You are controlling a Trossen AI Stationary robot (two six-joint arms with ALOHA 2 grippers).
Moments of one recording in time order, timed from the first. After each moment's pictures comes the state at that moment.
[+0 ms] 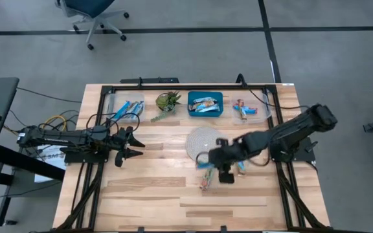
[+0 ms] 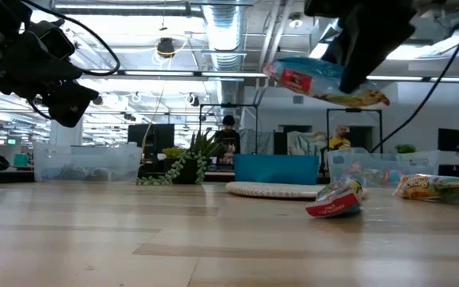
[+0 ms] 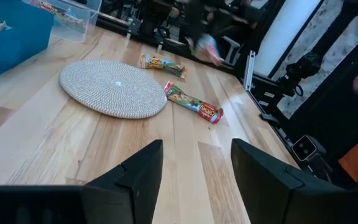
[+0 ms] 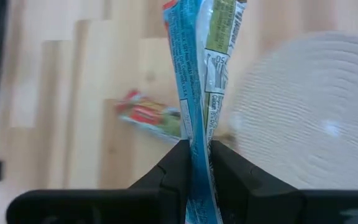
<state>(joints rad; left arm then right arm) -0.03 0.23 0.01 0.06 0.15 -0.36 0.32 1.52 1.10 -0.66 0.01 0.25</state>
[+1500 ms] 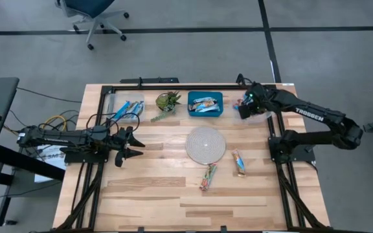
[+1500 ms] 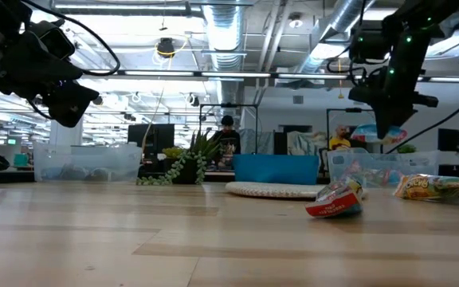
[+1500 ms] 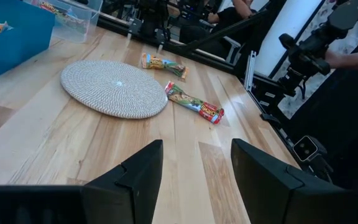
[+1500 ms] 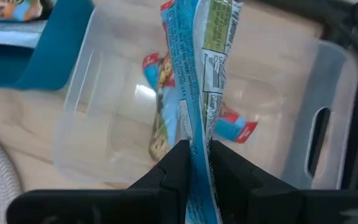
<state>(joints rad) -0.03 0.23 0.01 0.06 0.14 -0.36 -0.67 1.08 0.77 -0.89 0.23 0.48</state>
